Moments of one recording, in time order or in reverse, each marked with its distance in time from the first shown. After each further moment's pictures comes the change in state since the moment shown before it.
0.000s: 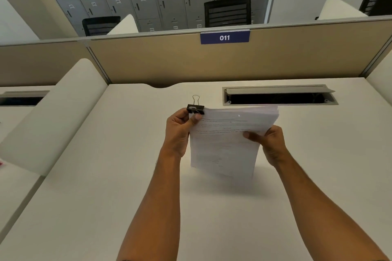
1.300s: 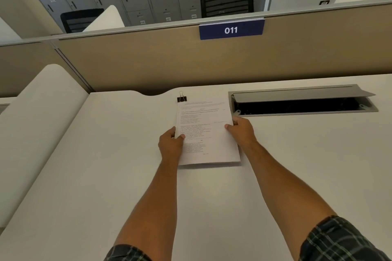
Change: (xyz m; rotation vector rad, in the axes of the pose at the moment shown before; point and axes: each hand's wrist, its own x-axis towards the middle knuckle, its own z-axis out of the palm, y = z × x) left_hand 0.151 -0.138 -0.098 0.722 0.408 -0.254; right_hand 0.196 0.120 0.075 -0.491 0.098 0.240
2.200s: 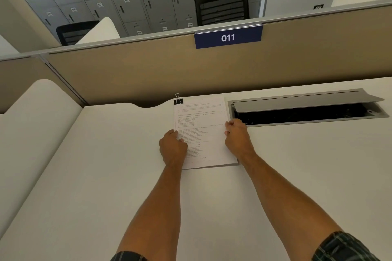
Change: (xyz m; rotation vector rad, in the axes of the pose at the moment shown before) left_hand 0.055 -0.001 0.036 0.369 0.071 0.074; right_hand 0.034 0.007 0.024 -0.241 0.140 -0.090
